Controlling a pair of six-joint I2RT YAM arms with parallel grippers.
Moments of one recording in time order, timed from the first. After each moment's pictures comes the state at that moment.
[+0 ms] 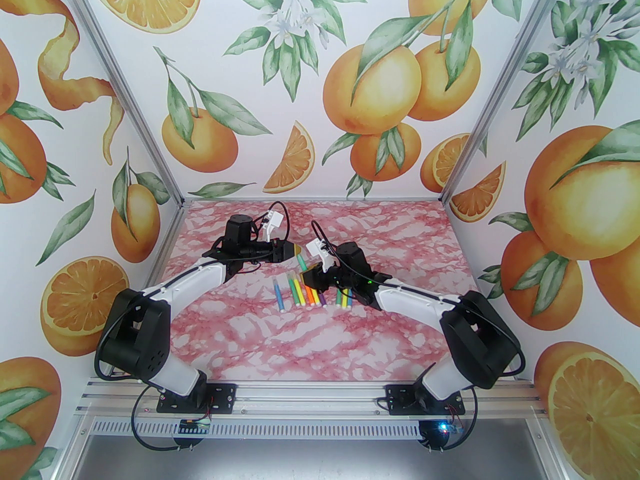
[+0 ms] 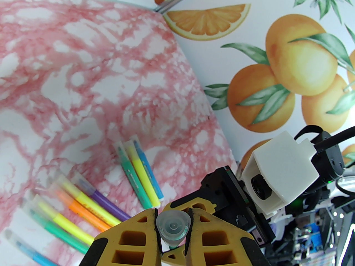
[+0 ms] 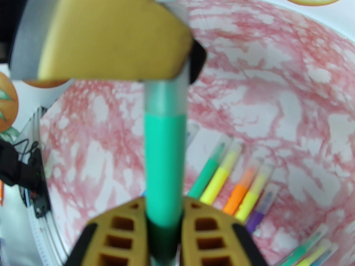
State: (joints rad) left arm -0.35 1.57 1.00 0.04 0.83 -0.56; right arm 0.64 1.58 0.85 0.20 -0.47 0.19
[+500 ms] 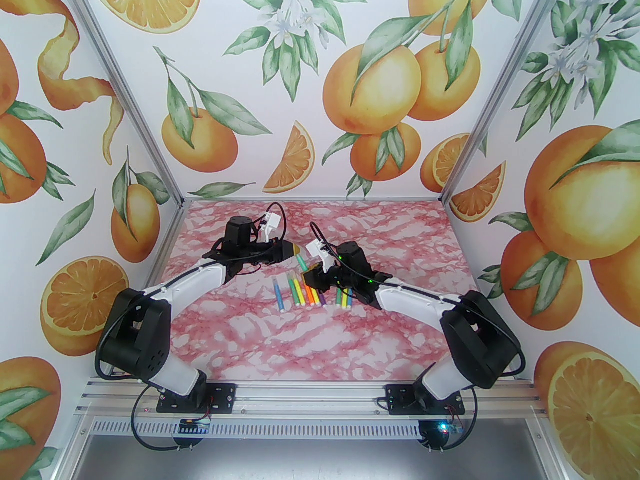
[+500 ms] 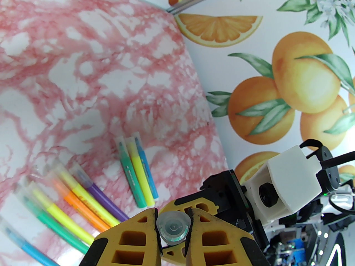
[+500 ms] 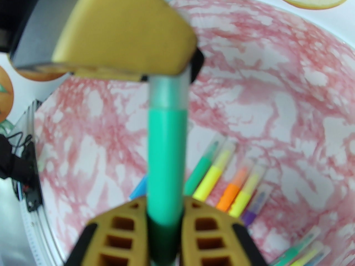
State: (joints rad) left arm -0.34 1.57 0.98 0.06 0.80 -0.67; right arm 0.63 1.58 0.85 0.18 -0.47 0.14
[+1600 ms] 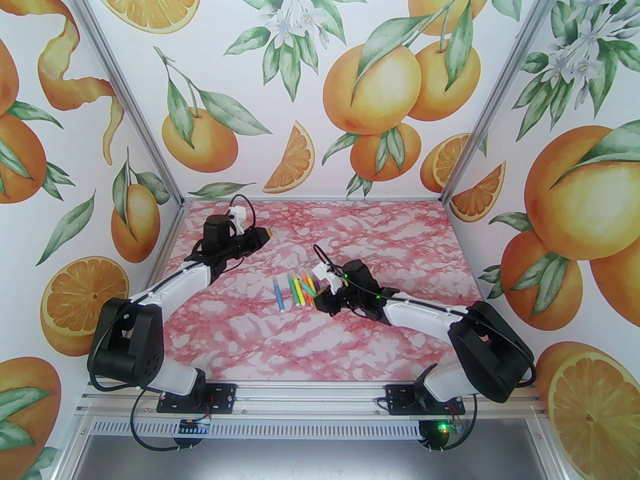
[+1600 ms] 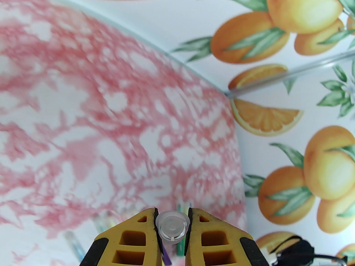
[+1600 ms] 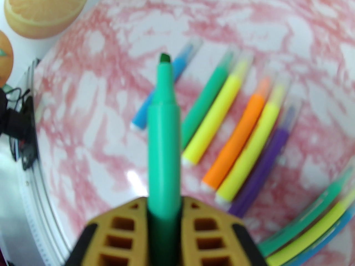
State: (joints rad) left arm -0.20 1.51 0.93 0.13 0.49 -0.78; right arm 0.64 1.48 0.66 0.08 -0.50 0.10
